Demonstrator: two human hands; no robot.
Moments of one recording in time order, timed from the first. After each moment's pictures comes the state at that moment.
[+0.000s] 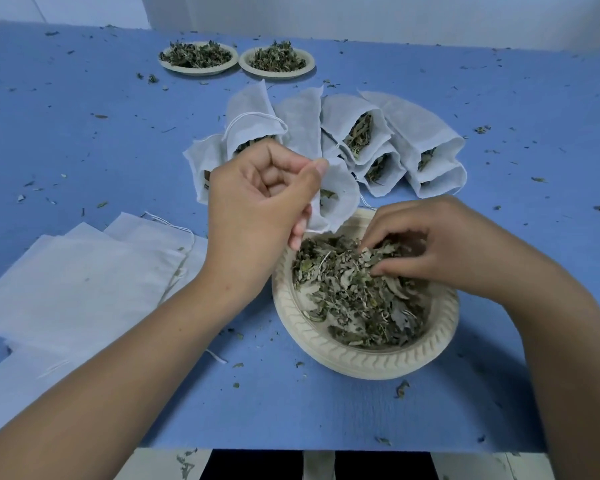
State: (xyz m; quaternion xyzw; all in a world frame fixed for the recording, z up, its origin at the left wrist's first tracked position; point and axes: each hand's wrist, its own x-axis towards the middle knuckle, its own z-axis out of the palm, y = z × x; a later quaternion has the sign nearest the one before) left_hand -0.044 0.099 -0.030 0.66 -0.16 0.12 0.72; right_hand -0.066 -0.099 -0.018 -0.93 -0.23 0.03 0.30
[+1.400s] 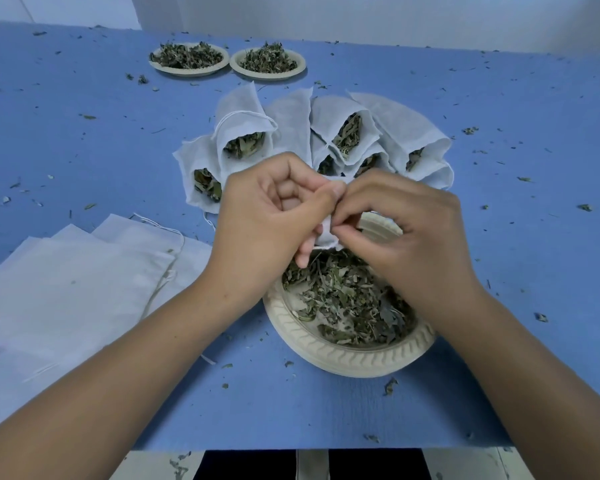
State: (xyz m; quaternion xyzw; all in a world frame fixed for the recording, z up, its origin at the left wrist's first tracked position) left_hand -0.050 0.091 -0.031 0.67 -0.19 0.06 0.71; right_hand -0.073 -0.062 -0.034 -0.83 -0.28 -0.30 0.38
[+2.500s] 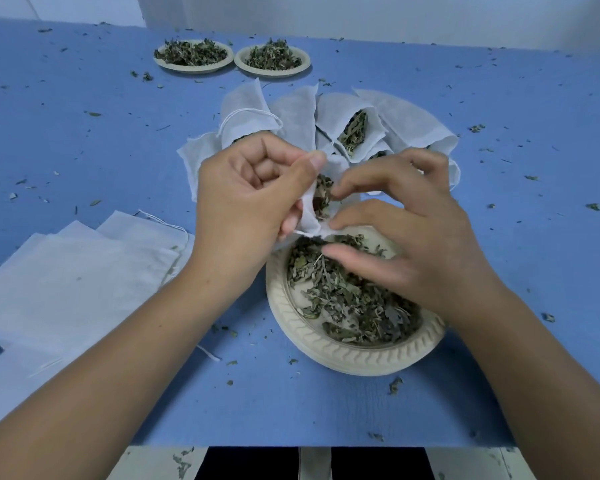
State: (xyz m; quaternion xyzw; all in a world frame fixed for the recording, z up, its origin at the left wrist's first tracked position) left_hand -0.046 0.100 -0.023 0.63 -0.17 0.09 0.75; right_hand -0.070 -0.070 -0.030 -0.85 -0.35 -0.37 0.17
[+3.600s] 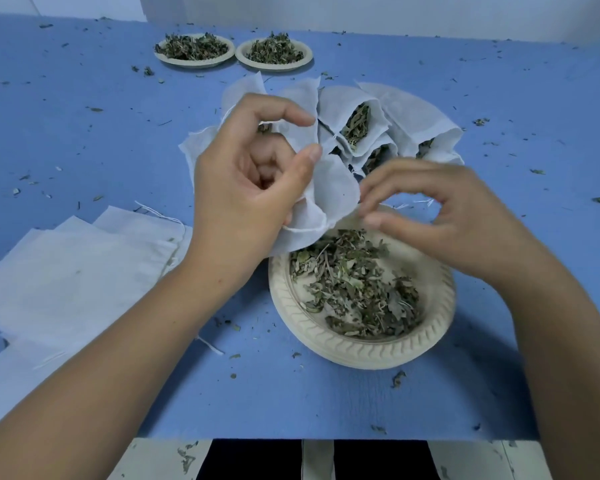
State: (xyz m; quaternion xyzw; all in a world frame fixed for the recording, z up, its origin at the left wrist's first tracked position) left_hand -0.041 0.106 -0.025 0.70 -0.25 0.20 0.64; right_hand -0.067 -0.096 -0.016 -0.89 -0.23 -0.08 0.38
